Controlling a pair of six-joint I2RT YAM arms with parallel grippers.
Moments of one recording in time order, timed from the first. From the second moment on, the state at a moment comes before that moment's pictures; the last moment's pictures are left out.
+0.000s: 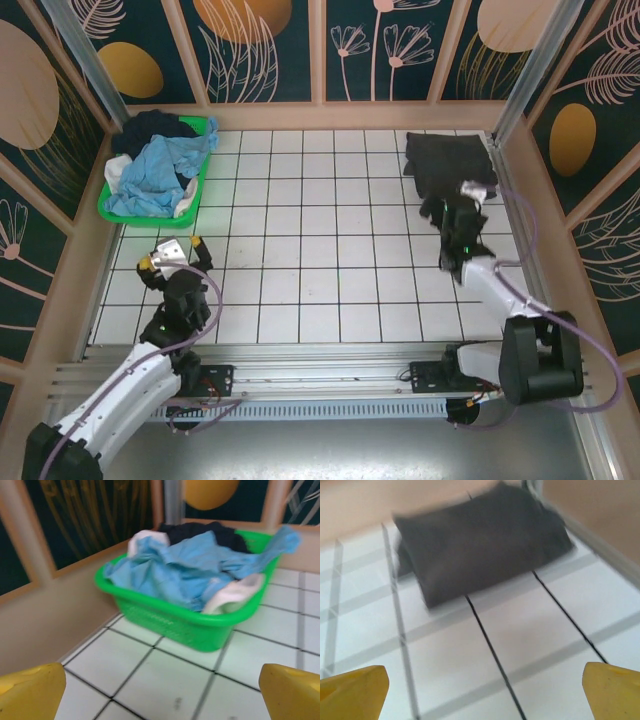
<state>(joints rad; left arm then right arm) -0.36 0.55 0.07 0.29 -0.90 -0.13 0.09 1.16 0.38 0.23 0.31 0.34</state>
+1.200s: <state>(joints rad) 0.00 1.52 0.20 1.17 -0.21 -0.12 -0.02 1.57 0.17 1.24 0.16 0.18</state>
